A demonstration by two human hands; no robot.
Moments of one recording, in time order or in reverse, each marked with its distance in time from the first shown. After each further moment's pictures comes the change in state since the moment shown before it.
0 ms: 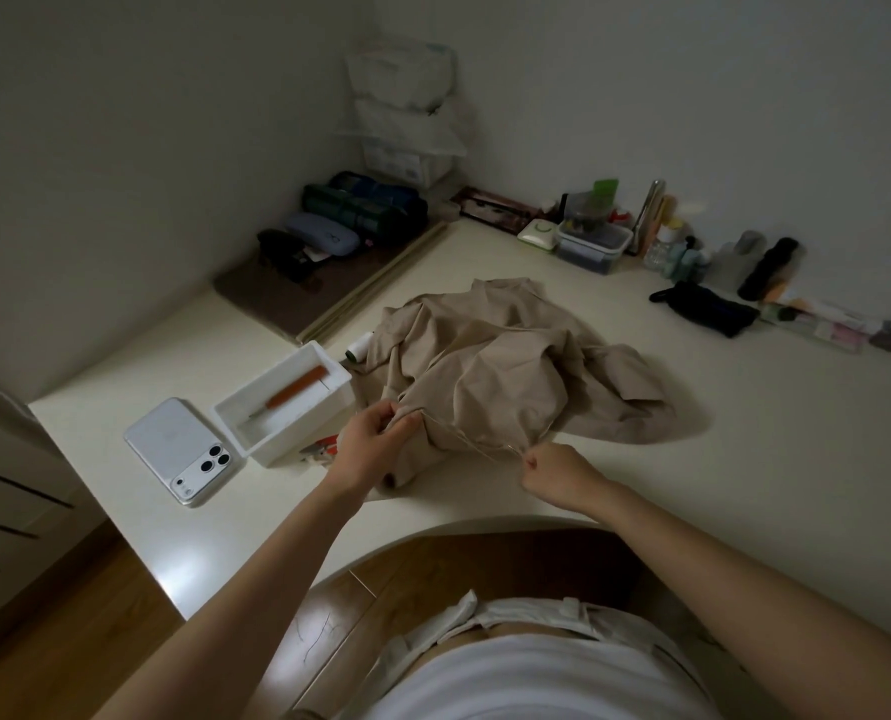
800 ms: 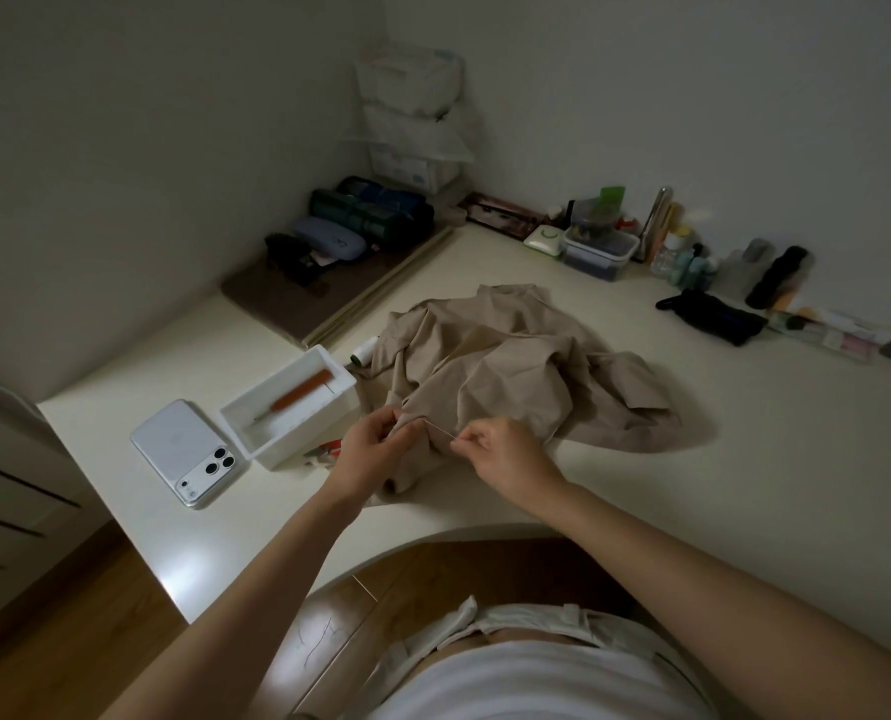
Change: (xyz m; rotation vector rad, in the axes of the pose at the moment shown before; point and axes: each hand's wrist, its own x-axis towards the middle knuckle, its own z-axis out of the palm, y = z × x) left_hand -0.005 0.004 -0.005 0.043 -0.022 0.021; right_hand -0.005 -0.060 0.006 0.238 0.225 -0.413
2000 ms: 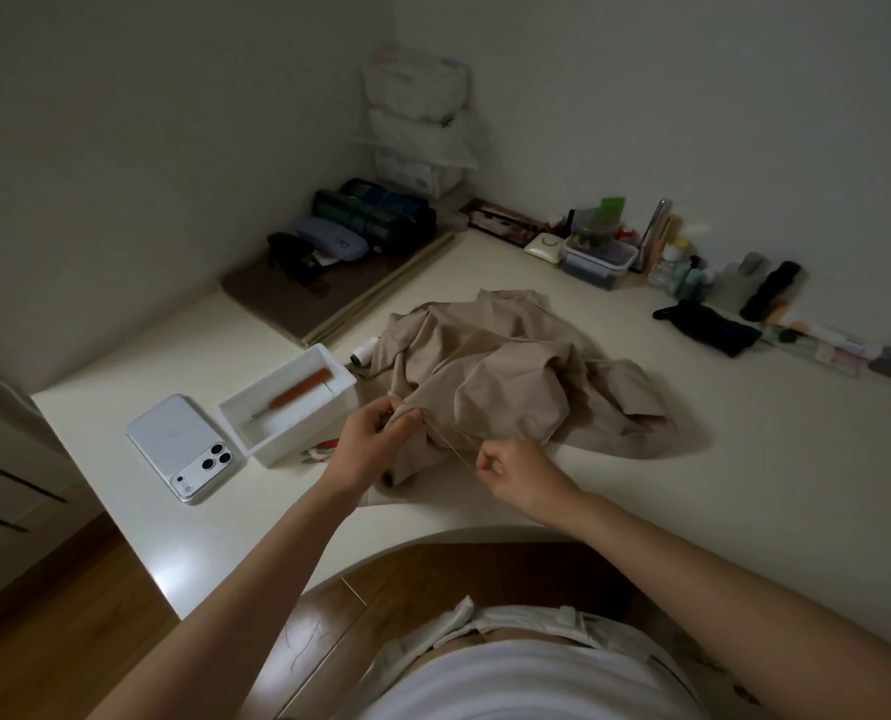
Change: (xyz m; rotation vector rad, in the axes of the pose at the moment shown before) left_hand 0.000 0.007 -0.001 -0.087 0.013 0.031; right_hand -0.012 0.011 -0.011 -0.148 -0.214 0.075
